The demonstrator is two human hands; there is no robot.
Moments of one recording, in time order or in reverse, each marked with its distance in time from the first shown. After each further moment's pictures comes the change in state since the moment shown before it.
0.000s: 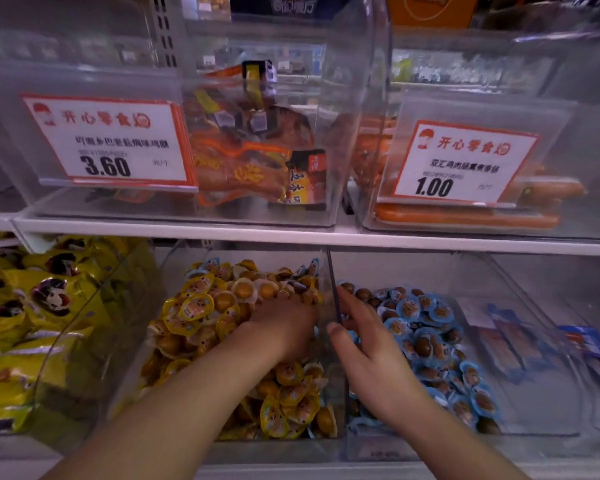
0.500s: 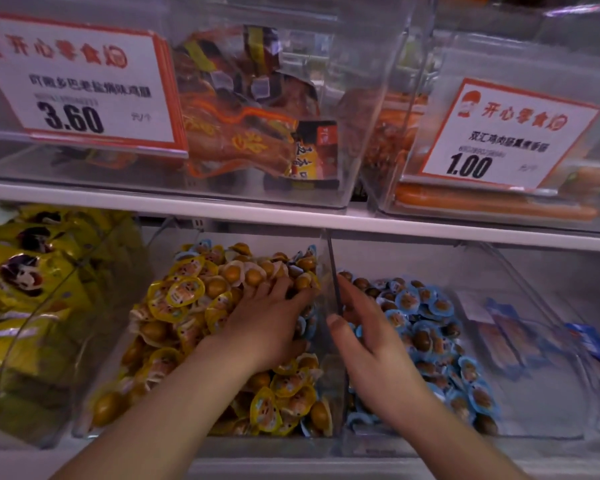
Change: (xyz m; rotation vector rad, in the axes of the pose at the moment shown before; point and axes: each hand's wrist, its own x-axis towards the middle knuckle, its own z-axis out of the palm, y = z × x) left_hand -0.010 -0.021 0.037 -0.113 0.215 0.000; right_hand 0.001 0.004 0.002 0.013 0.020 -0.008
